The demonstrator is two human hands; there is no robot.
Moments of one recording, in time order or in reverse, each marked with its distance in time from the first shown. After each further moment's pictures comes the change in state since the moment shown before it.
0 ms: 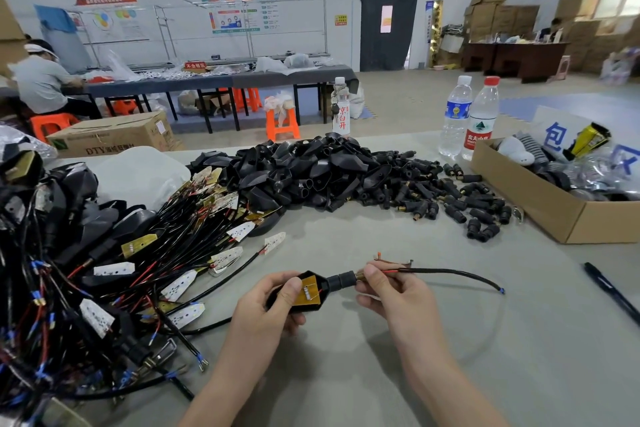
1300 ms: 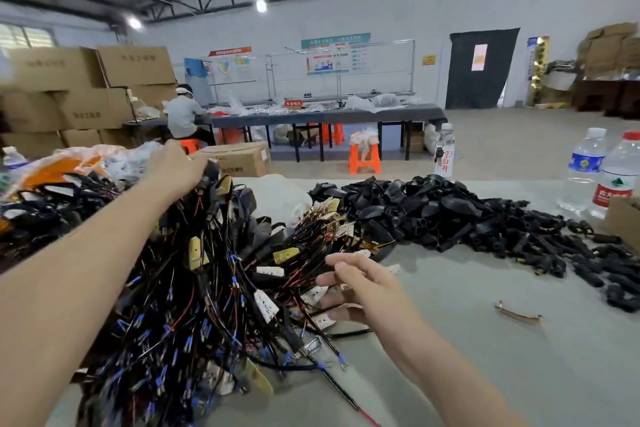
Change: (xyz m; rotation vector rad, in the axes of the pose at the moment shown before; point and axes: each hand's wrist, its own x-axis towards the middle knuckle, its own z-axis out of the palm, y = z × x) left_hand 0.069 0.231 -0.290 1.058 0.697 -0.025; right_hand -0.079 -0.031 0.174 -0.118 -0.700 0.103
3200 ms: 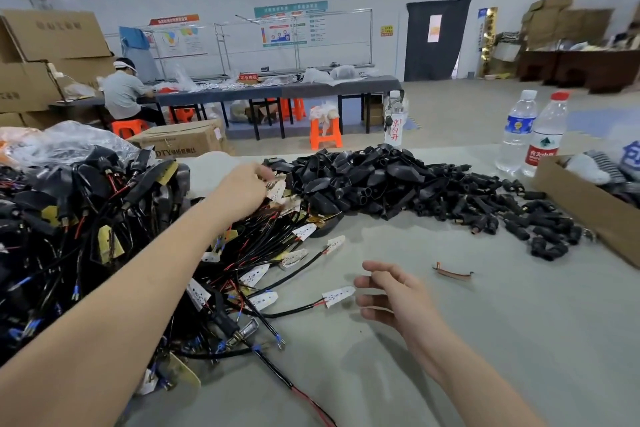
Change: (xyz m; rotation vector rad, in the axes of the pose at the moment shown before) left_hand -0.097 0.107 0.129 -0.283 -0.405 0.250; right_hand -0.019 0.042 -0.119 0.061 0.387 0.152
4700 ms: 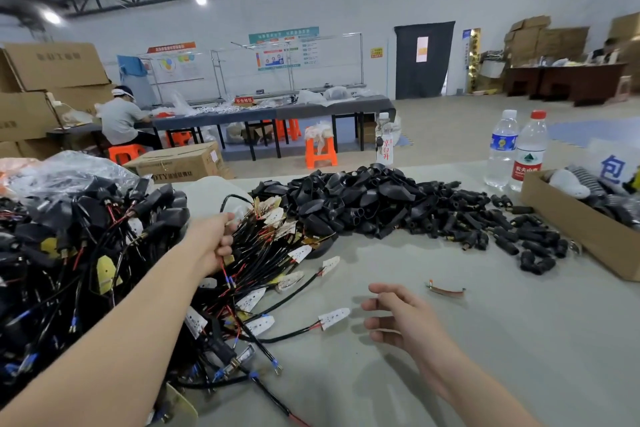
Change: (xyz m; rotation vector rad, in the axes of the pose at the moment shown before) left_hand 0.016 -0.055 0.005 -0.878 0.080 -0.478; right_hand -0.012 -0.012 -0.012 -0.018 0.042 0.018
